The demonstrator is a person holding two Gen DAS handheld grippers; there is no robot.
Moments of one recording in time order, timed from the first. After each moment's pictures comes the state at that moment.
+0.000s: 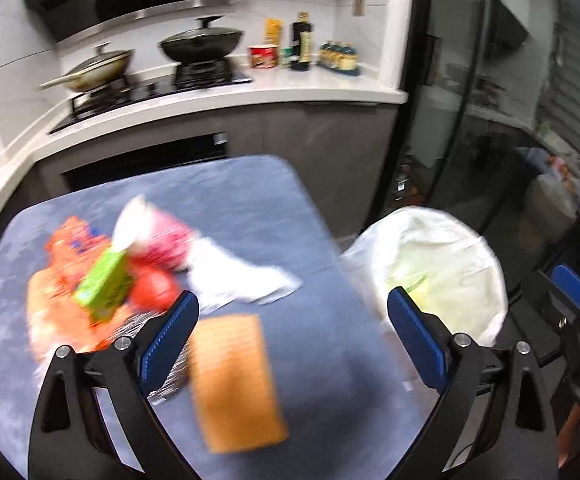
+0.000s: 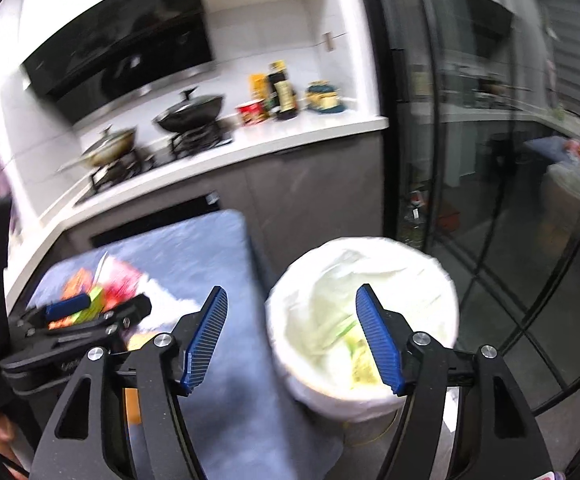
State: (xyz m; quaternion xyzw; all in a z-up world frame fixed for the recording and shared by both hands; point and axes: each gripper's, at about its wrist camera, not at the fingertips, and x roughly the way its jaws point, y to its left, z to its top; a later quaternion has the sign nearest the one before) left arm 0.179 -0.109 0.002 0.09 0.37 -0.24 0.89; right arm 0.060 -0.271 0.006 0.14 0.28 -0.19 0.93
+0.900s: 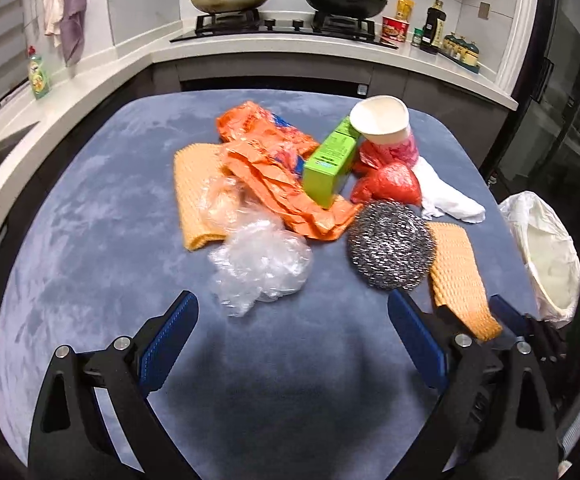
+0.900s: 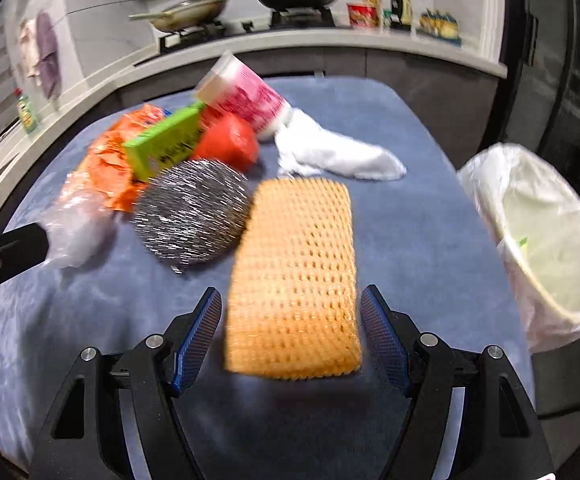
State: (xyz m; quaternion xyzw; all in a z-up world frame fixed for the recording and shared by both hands) left arm 0.185 0.075 -0.044 0.02 0.44 -0.11 0.89; right arm 0.154 -0.106 -0.112 0.09 0.43 -0.08 0.89
